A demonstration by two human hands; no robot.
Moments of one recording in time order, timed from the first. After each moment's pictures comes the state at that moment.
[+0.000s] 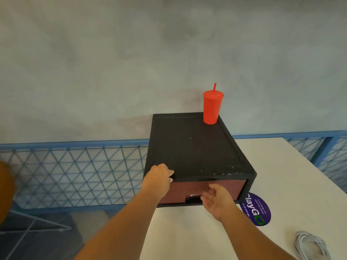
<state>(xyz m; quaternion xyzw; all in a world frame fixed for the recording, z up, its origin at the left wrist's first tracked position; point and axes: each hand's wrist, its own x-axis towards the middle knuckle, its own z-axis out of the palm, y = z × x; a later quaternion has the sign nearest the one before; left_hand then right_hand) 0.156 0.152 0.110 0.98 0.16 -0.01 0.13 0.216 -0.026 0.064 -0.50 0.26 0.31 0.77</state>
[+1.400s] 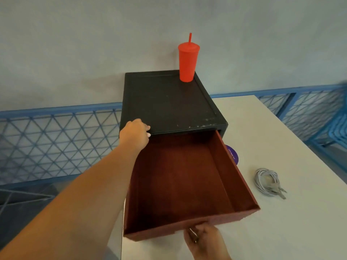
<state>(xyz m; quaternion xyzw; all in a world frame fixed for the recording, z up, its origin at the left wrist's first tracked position) 0.155 0.140 0.111 0.96 0.24 0.04 0.16 0.022 -0.100 0.015 -0.38 0.39 0.28 0.79</state>
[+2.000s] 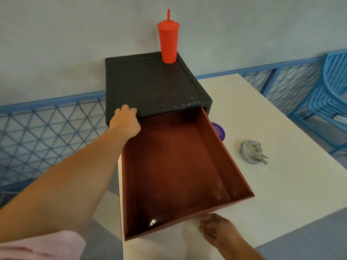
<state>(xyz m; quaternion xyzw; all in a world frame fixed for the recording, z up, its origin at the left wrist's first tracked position) 0.144 0.130 0.105 0.98 0.19 -0.01 0.11 -0.016 -0.168 -0.022 -0.54 0.36 0.32 0.69</state>
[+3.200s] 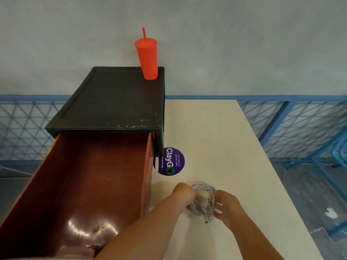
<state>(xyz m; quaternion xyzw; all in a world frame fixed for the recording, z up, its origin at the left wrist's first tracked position) 0.228 -0.238 -0.001 0.74 0.37 -0.22 0.51 0.255 -0.370 0.000 -0.62 0.27 0.35 0.65</state>
